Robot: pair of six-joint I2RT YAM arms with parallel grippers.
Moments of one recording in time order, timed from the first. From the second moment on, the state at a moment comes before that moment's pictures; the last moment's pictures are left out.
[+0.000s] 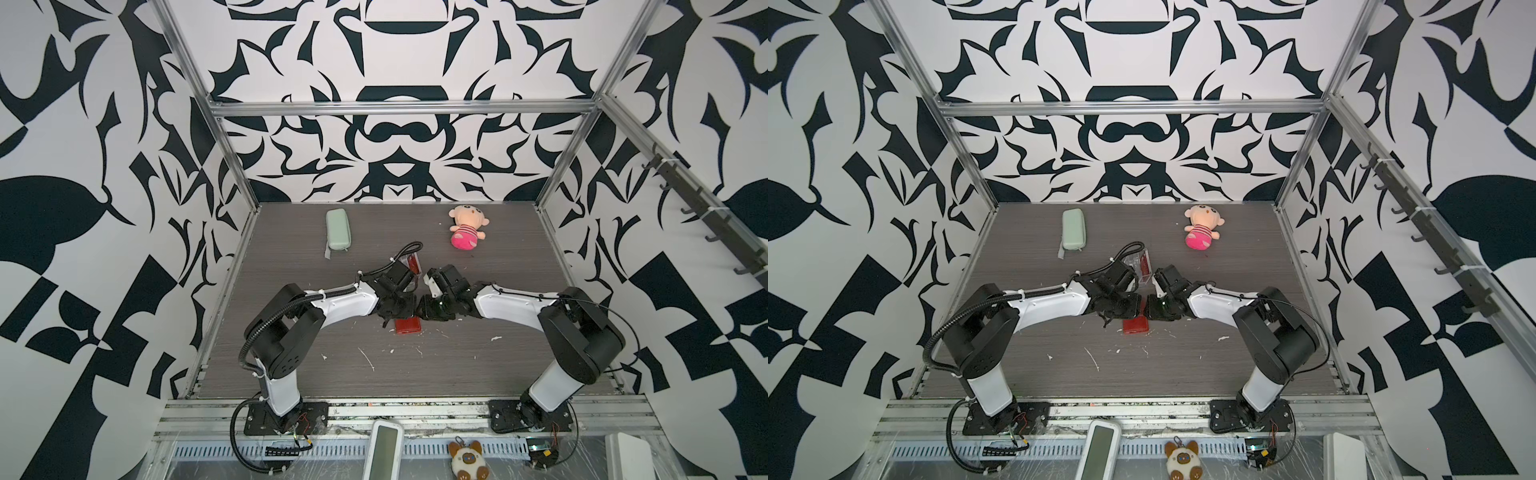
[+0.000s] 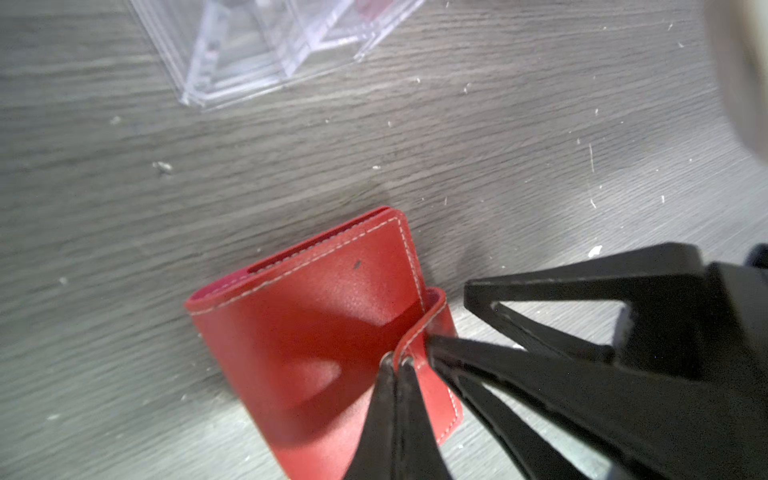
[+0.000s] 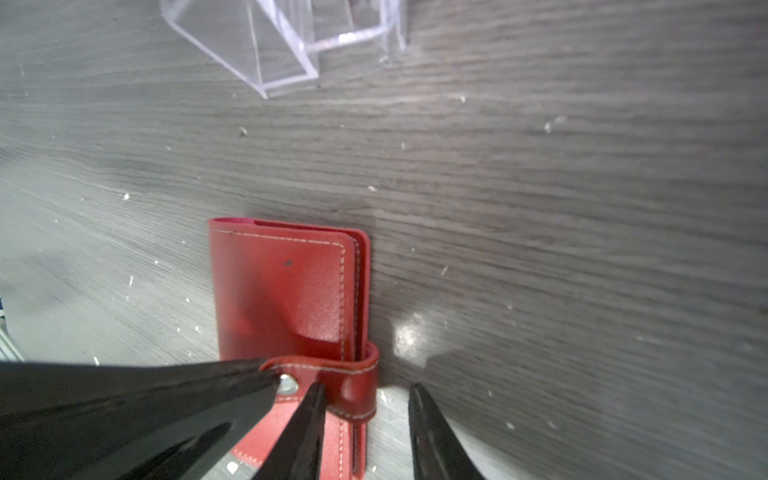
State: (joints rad) left arm -0.84 1.79 1.09 -0.36 0.17 -0.66; right arm 0.62 1.66 0.84 -0.24 -0.29 0.62
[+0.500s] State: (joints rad) left arm -0.84 1.79 1.11 -0.40 0.12 -0.66; right arm 0.63 1.68 0.85 -0.23 -0.29 0.62
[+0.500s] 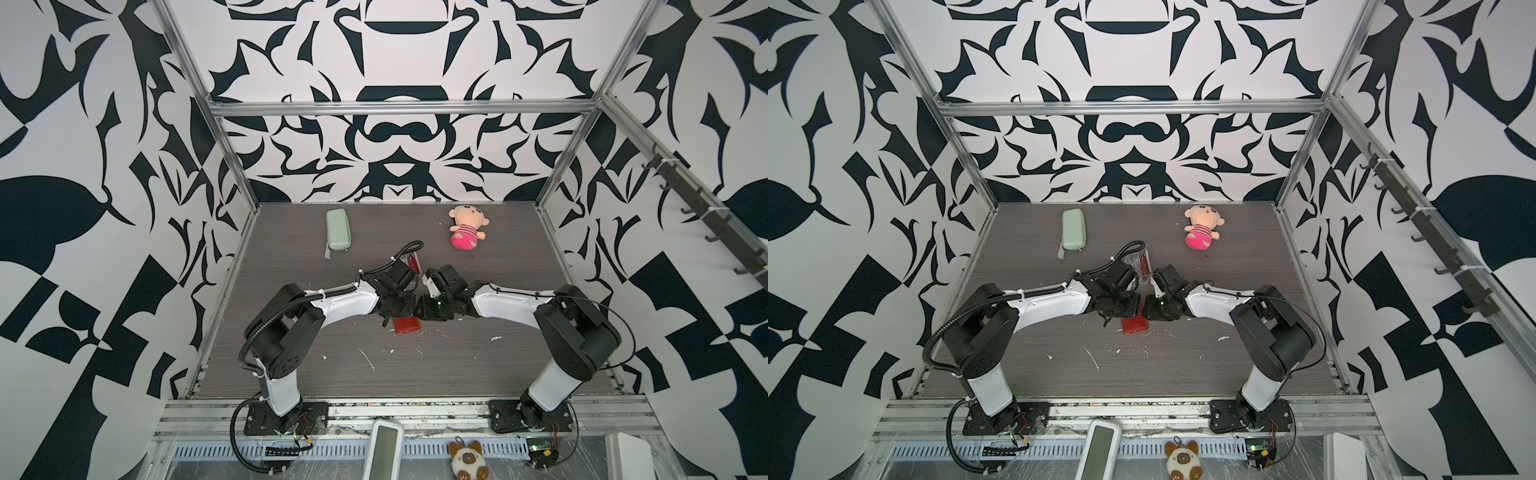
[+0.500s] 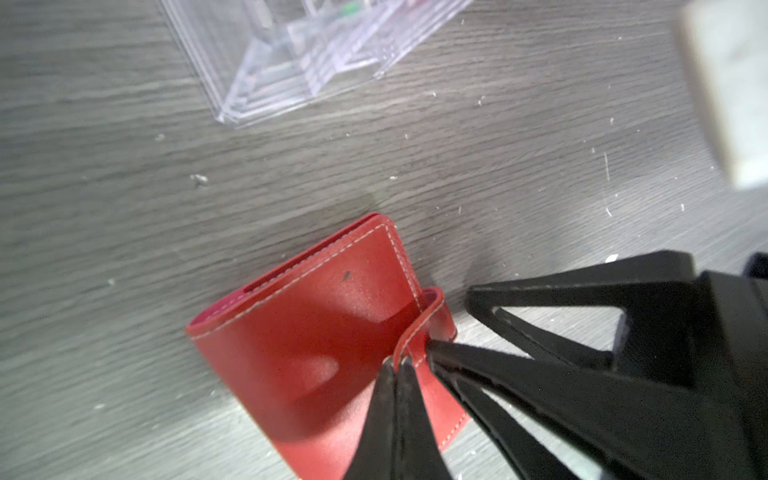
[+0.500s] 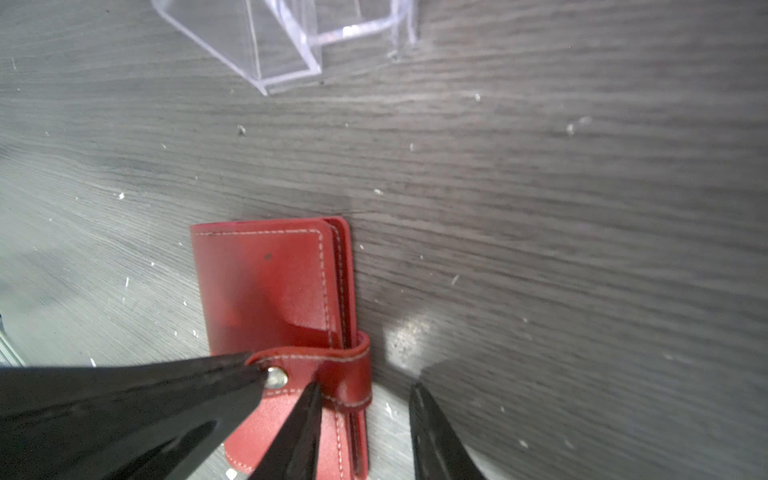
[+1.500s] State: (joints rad) left arm -0.84 1.82 1.13 -0.41 0.13 -0.68; right arm 0.64 1.64 0.87 -0.20 -0.29 0.62
